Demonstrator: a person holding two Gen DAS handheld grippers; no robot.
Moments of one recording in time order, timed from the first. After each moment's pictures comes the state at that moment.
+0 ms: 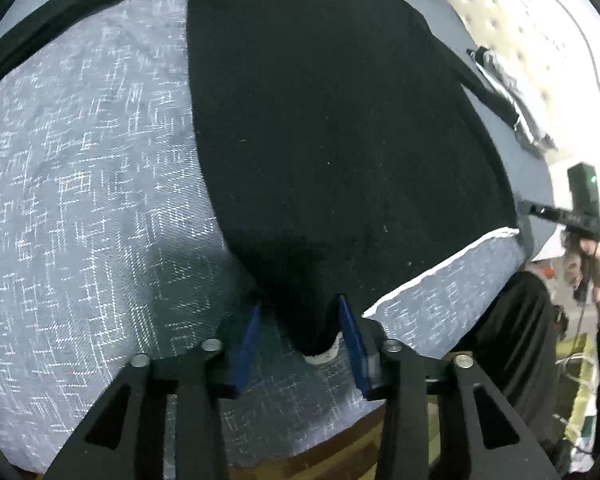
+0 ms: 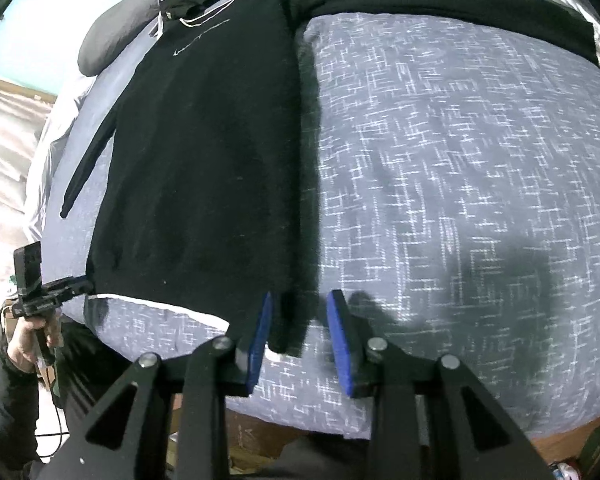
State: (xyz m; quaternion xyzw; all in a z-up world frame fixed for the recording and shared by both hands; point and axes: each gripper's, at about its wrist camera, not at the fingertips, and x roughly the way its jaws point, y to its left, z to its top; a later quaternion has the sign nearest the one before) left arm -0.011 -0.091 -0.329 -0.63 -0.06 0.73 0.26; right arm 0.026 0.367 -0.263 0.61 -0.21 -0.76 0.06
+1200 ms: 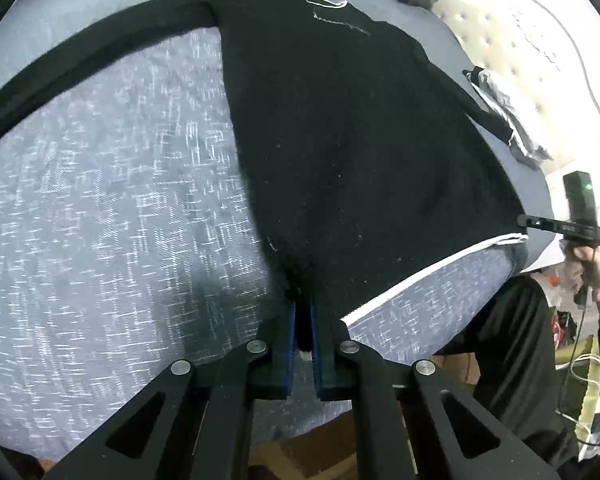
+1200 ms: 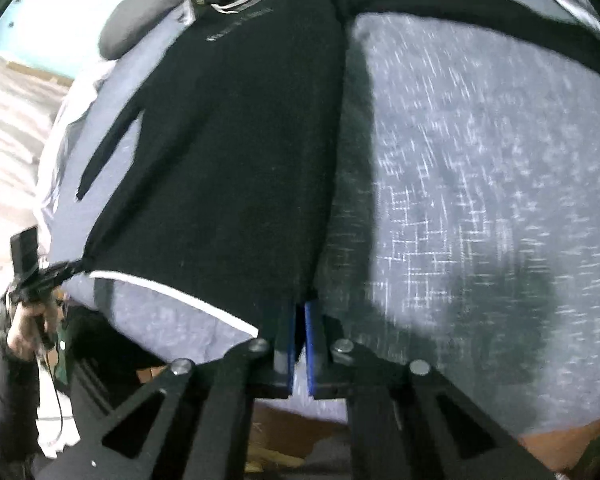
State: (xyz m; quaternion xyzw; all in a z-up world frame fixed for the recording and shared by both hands) left arm 0.002 -0.151 -0.286 -0.60 -0.06 0.76 0.25; right arm 0.022 0.330 -0.243 0.61 -0.18 -0.77 0.10
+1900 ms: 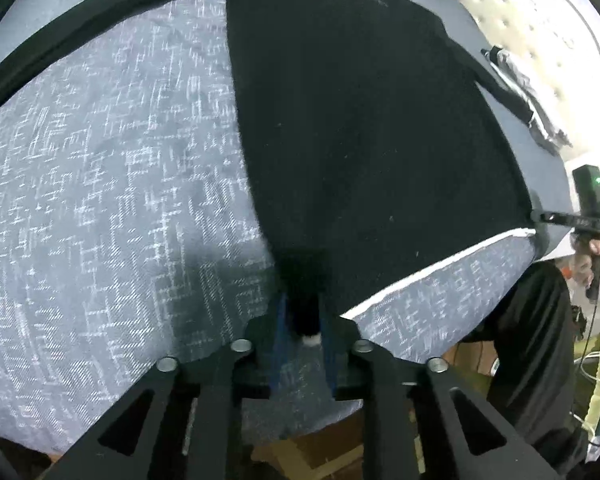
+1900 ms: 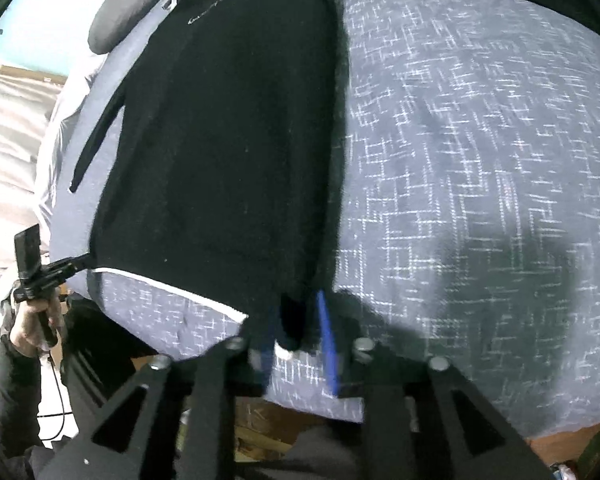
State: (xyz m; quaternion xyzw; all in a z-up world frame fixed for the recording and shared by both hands) left arm 0.005 -0.141 -0.317 -0.63 -0.04 0.74 0.22; right arm 0.028 0.343 -0.280 0.63 -0.22 -0.74 0.11
